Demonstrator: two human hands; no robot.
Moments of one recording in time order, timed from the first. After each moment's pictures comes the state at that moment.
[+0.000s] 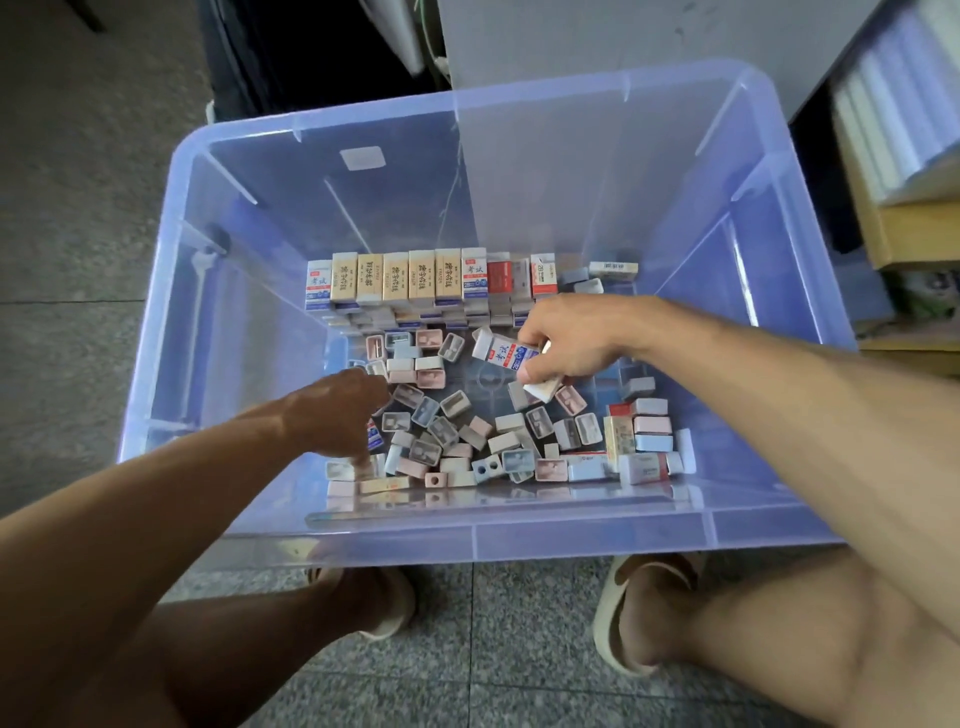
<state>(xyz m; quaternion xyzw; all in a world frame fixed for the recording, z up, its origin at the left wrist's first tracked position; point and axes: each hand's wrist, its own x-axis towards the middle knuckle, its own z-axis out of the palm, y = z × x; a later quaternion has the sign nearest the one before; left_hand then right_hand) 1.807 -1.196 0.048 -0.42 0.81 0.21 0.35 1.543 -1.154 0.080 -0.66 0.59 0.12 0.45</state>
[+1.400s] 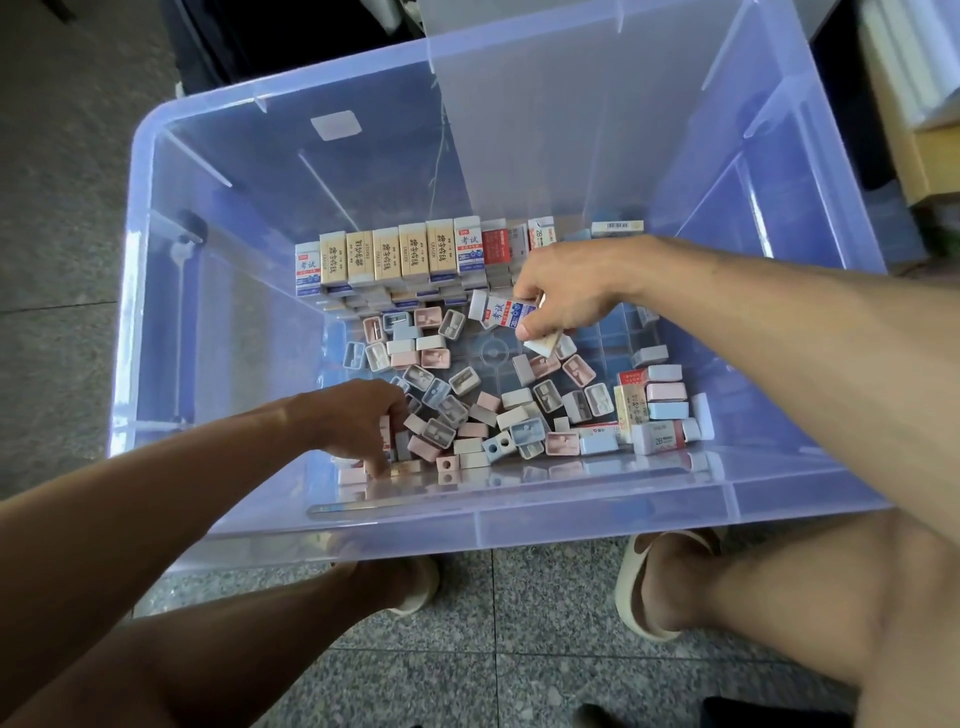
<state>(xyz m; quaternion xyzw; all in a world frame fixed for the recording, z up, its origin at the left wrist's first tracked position) 1.800 -1.190 0.041 -0.41 0.75 0.33 0.41 1.541 -1.171 0.073 -0.66 0.59 0.12 0.44</state>
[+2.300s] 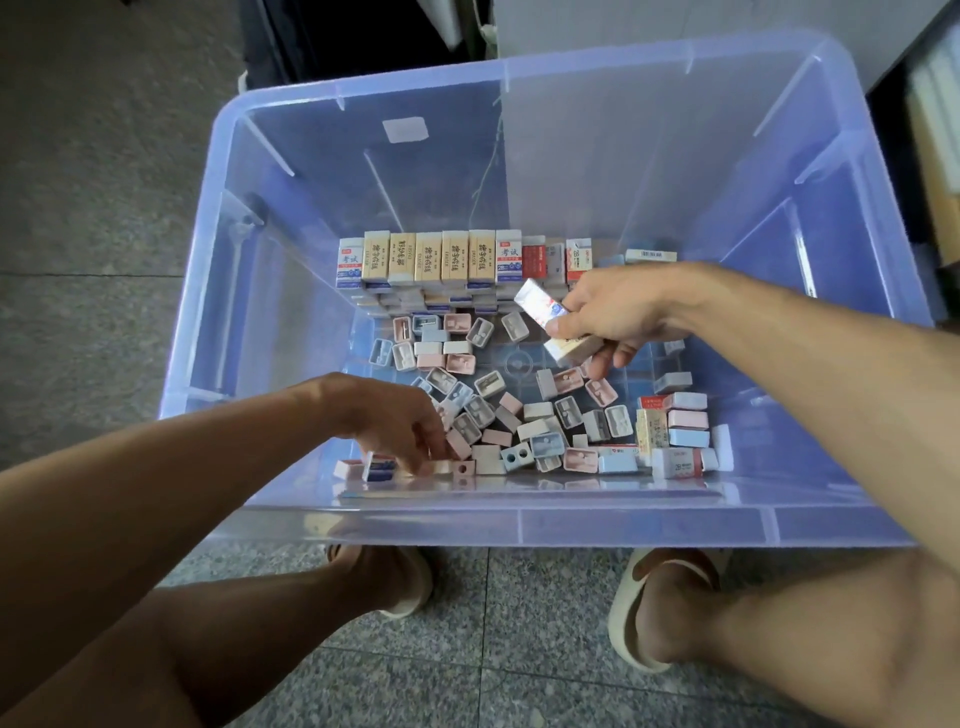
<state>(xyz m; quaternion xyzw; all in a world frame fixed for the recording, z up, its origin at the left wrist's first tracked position) 1.792 -1.188 0.051 -0.36 0.70 0.45 0.43 1.542 -1.162 0.080 -0.44 0.66 0.00 0.62</state>
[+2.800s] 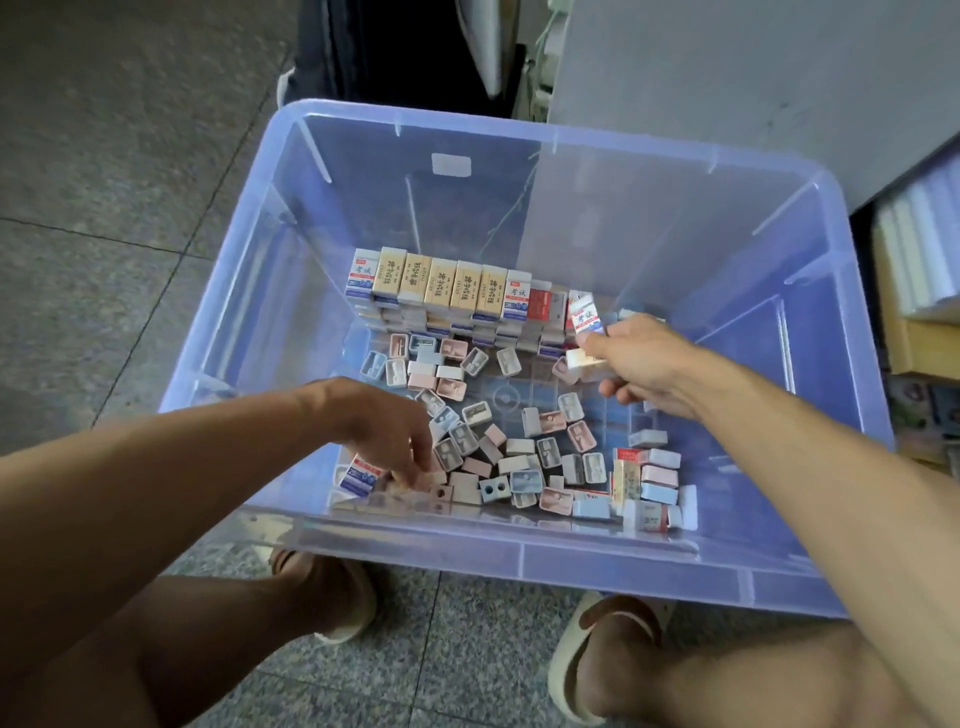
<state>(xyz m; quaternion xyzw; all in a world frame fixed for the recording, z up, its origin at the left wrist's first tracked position) 1.786 -1.187 0.058 -0.37 0.72 0.43 0.40 1.532 -1.150 0.065 -0.35 0.77 -0.15 0.51</state>
